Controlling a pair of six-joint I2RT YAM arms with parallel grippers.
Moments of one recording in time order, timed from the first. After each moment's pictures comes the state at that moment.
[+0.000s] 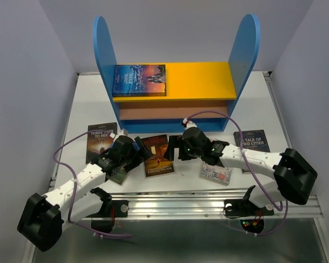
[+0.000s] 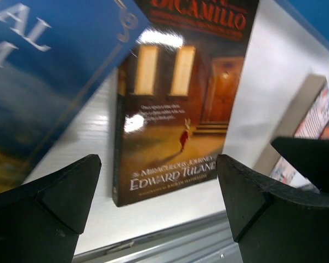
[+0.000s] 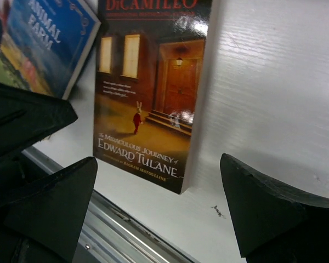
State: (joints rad) left arm -0.56 0.92 0.44 -0.34 -0.02 -1.04; right arm 0.91 1.40 0.80 -0.09 0.04 0.76
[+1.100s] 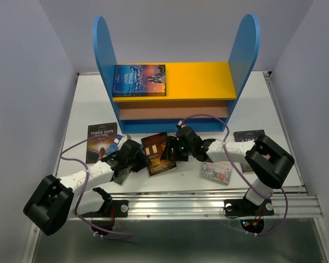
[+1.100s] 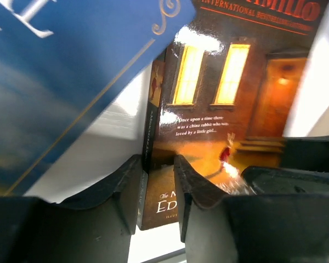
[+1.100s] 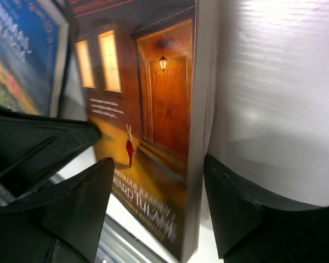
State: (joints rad) left arm -0.64 1.10 0.36 -0.15 -0.06 -1.17; right arm 0.87 1.66 0.83 0.06 -0.13 0.89
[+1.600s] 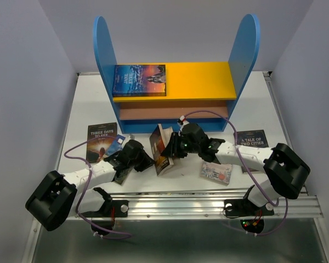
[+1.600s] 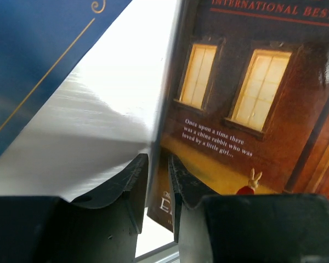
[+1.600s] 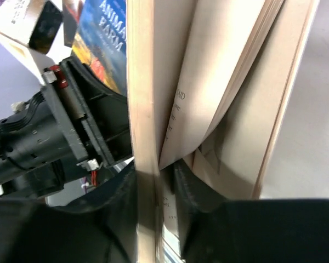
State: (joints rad) left arm -0.67 1.14 0.35 -0.04 -0.01 -1.21; right arm 0.87 1.50 0.81 0.10 -0.23 0.92
